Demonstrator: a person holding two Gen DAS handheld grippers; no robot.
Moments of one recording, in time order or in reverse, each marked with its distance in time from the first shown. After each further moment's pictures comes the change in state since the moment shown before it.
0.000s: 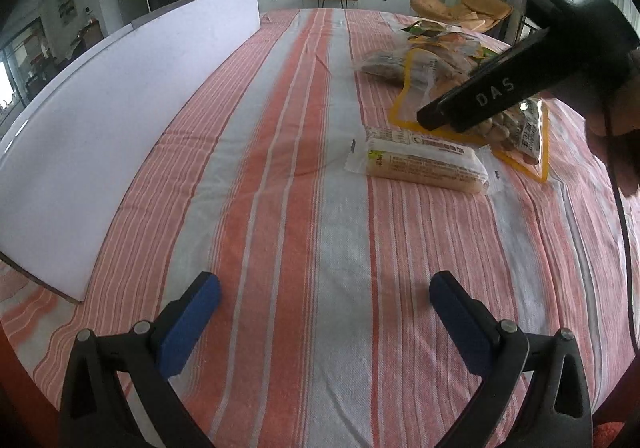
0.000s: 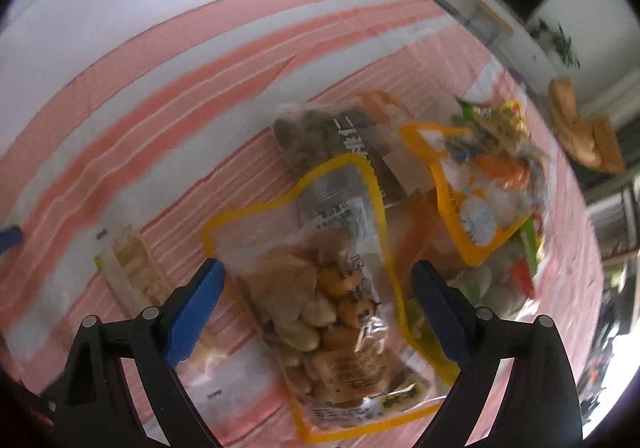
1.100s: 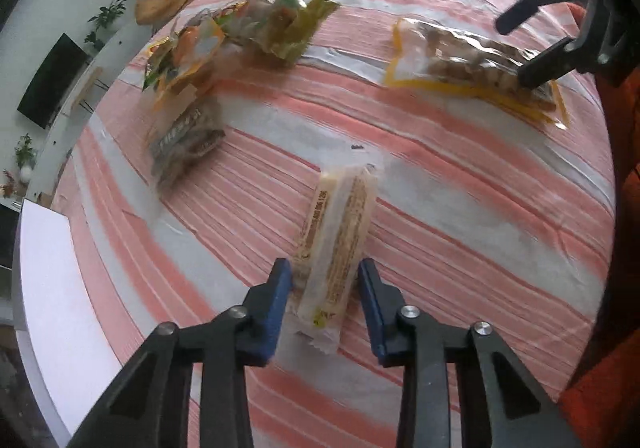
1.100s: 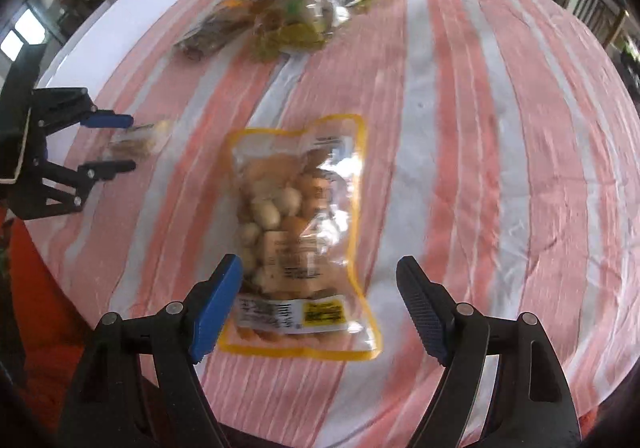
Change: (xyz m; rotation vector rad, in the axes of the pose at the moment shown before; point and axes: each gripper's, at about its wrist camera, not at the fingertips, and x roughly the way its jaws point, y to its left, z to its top) left arm 0.260 -0.215 0.223 1.005 0.157 -0.296; right arm -0.082 -0.068 -0.236 0.556 0.010 0.179
